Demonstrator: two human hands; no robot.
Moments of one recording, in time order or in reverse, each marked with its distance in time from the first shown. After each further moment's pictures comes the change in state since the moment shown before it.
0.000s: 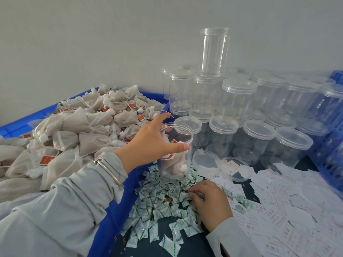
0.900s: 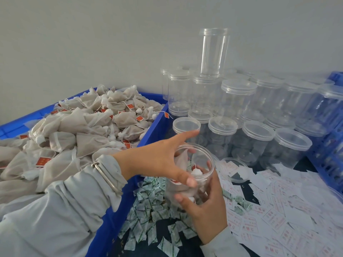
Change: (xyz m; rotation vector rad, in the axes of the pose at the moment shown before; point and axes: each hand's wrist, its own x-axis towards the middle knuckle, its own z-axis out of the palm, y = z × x) left_hand -0.017 0.022 -0.002 -0.046 -0.597 0.146; right_hand -0.018 -0.039 -0.002 0.821 0.206 -0.049
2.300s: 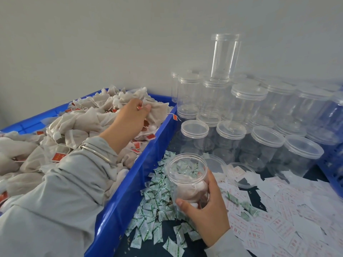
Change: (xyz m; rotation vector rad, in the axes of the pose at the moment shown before) left_hand -0.001 -0.034 -0.065 -0.206 0.974 -0.276; right_hand -0.004 0.014 -0.003 -0.123 -0.123 0.213
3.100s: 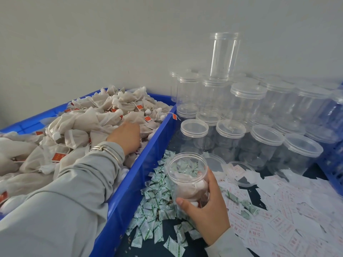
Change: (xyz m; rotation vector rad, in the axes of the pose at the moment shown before) left_hand 0.010 -0.052 0.002 1.040 -0.247 0.046; right_hand -0.002 -0.005 0.000 0.029 -0.017 0.008
